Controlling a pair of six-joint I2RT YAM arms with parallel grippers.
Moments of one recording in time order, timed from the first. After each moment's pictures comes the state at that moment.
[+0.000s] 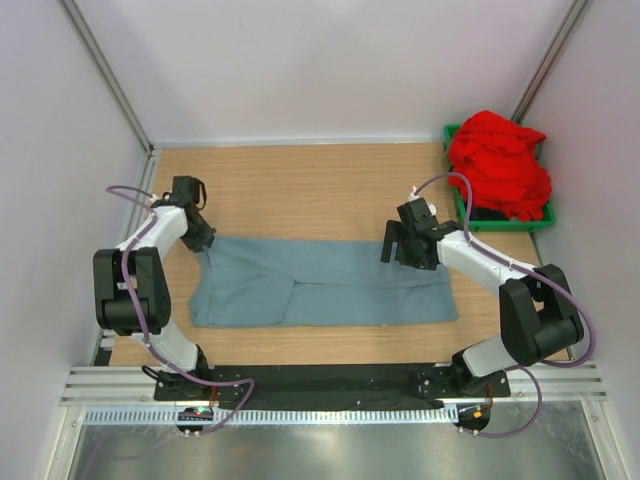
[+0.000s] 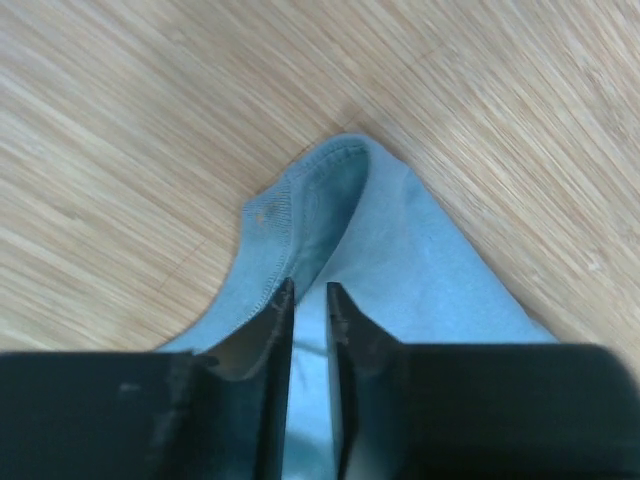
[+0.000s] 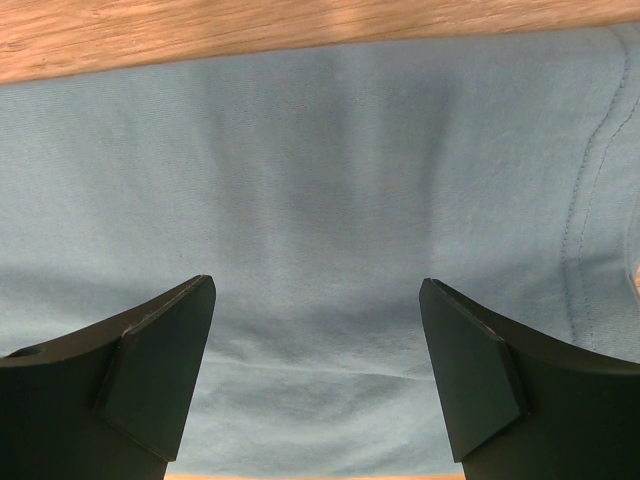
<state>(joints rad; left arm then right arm) 0.03 1.66 1.11 -0.62 -0.20 -0.65 0.39 1.47 0.89 -0.49 0.13 0.53</state>
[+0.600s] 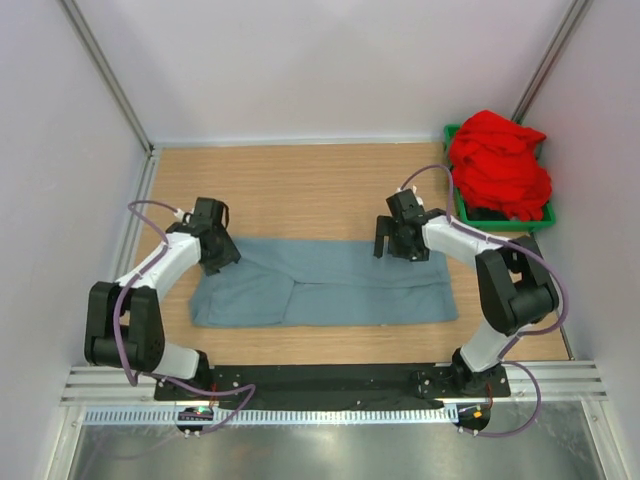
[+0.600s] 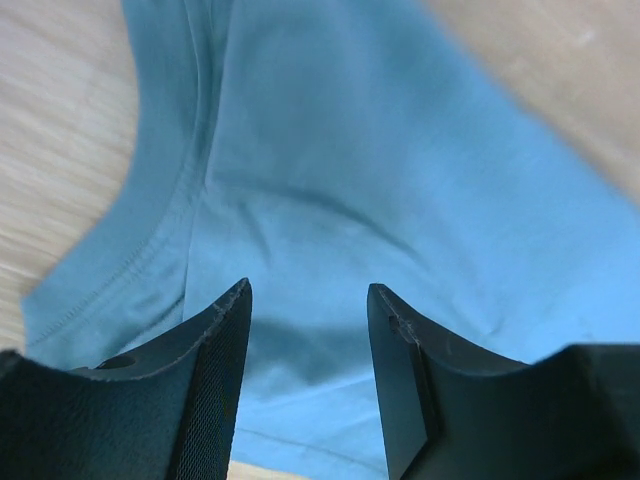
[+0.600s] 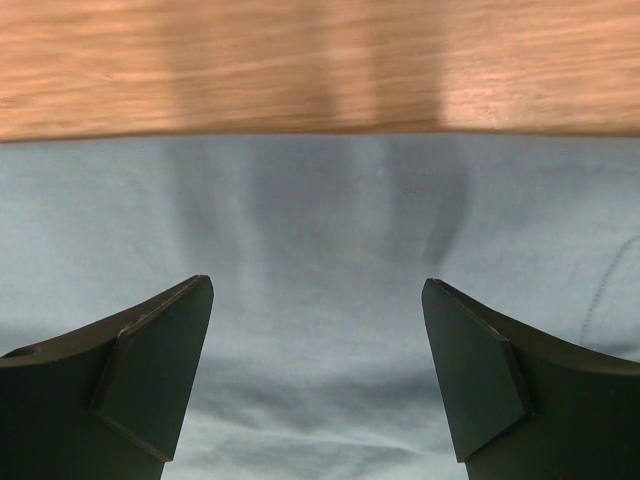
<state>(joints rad) -0.14 1.43 0.93 -0.62 -0.17 -0.68 0.39 1.64 1.01 -0.47 0.14 0.46</state>
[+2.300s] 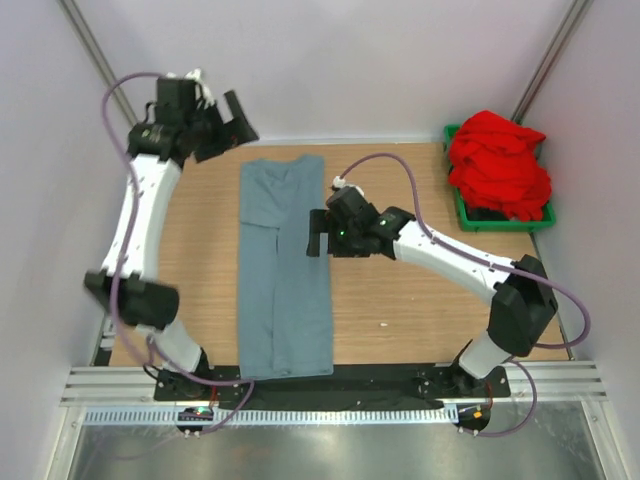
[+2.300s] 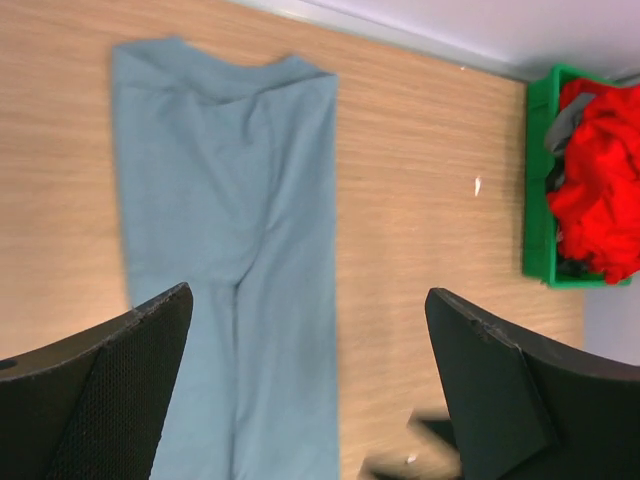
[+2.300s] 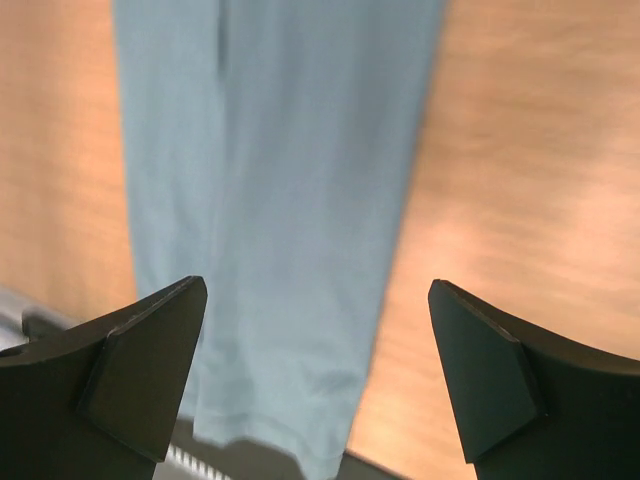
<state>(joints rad) -0.18 1.83 2.15 -0.93 0.18 -0.47 0.87 1.58 1.29 -0.58 0.06 0.73</state>
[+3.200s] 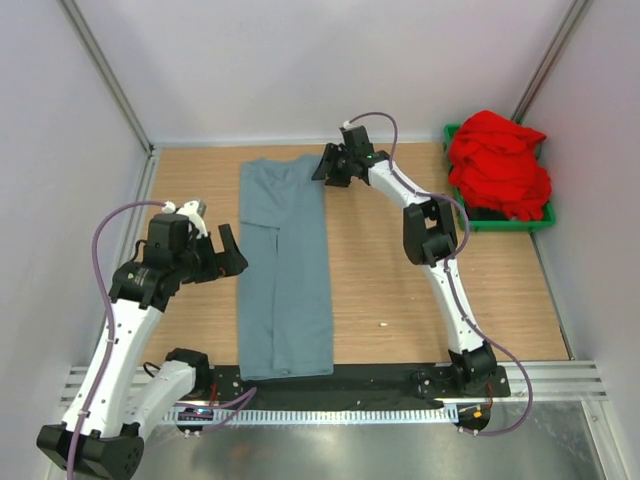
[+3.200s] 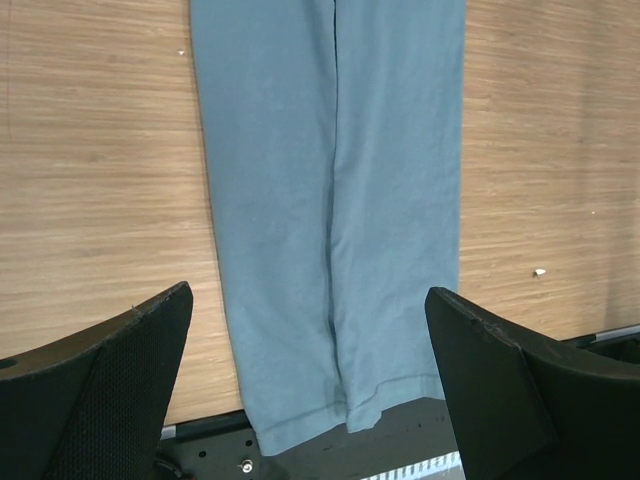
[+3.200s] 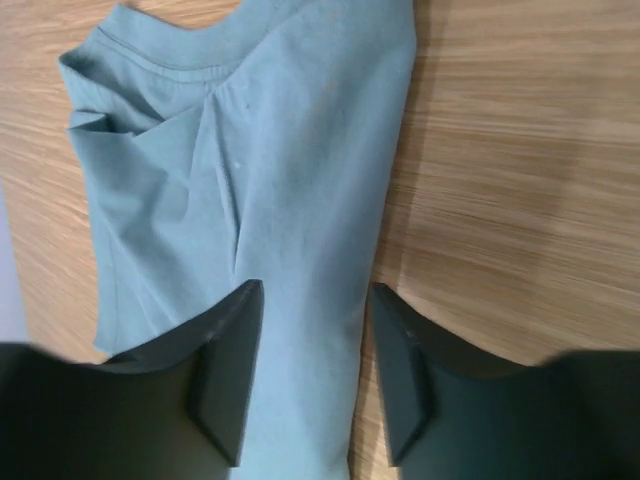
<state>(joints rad) -0.21 0.84 0.98 -0.92 0.14 -0.39 0.40 2.61 2.32 -0.43 -0.30 0.62</state>
